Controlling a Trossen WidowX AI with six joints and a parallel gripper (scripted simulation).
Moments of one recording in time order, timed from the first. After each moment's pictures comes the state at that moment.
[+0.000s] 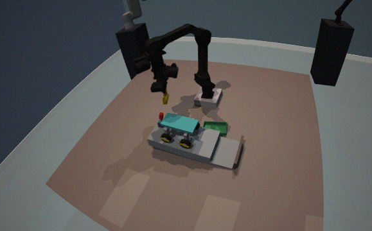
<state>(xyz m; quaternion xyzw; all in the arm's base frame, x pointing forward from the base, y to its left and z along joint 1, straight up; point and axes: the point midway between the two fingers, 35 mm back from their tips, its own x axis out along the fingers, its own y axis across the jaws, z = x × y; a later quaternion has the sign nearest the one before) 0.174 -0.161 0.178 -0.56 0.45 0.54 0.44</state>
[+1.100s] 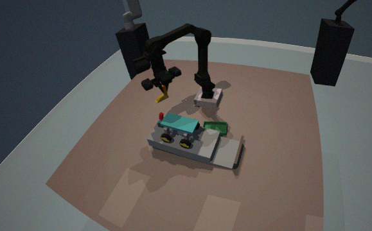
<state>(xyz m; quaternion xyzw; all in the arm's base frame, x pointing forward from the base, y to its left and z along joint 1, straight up) 0.174 -0.161 0.179 -0.31 0.64 0.28 0.64</state>
